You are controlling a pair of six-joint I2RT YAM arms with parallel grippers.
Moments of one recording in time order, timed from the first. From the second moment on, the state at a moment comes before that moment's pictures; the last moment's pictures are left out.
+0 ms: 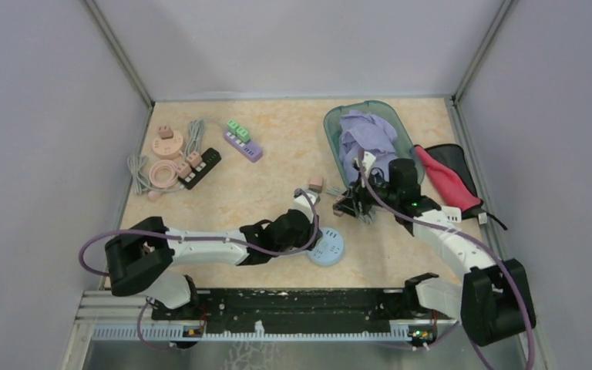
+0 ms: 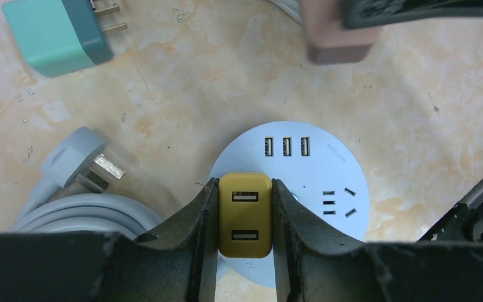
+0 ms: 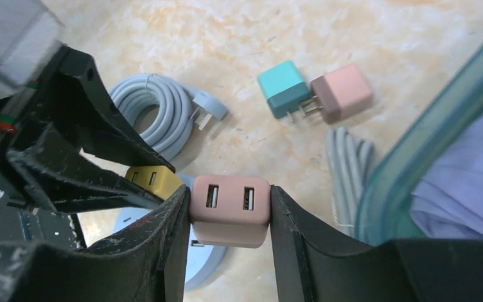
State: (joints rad) left arm -1.17 1.53 0.72 0.20 -0.35 -0.53; right arm 0.25 1.08 0.58 -0.02 -0.80 -0.14
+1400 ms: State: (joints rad) left arm -1.17 1.46 0.61 0.32 -0.26 -0.49; right arm 0.28 1.29 0.88 -0.28 -0.91 -0.41
